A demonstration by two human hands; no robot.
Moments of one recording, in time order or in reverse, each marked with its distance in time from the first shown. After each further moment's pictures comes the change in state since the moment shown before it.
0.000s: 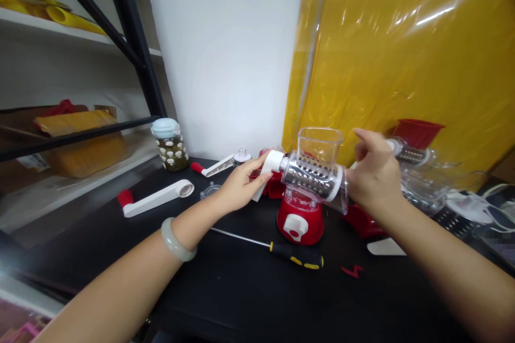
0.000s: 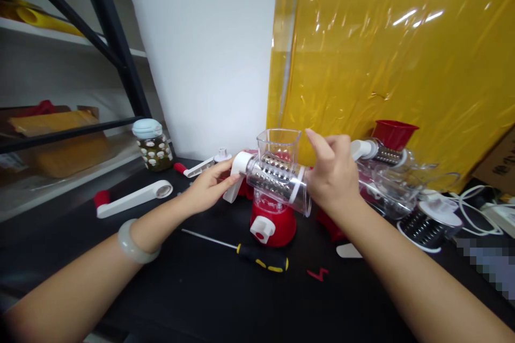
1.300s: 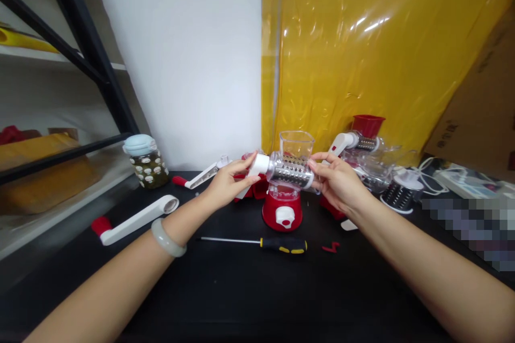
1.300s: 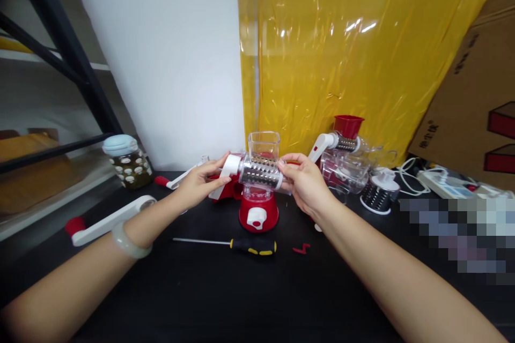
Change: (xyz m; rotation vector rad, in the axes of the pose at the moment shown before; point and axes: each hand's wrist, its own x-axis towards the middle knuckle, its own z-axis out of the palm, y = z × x) left_hand 0.016 -0.001 -0.011 0.082 -0.039 -0.004; right_hand 0.001 -0.050 -0.021 1.229 -0.049 1.264
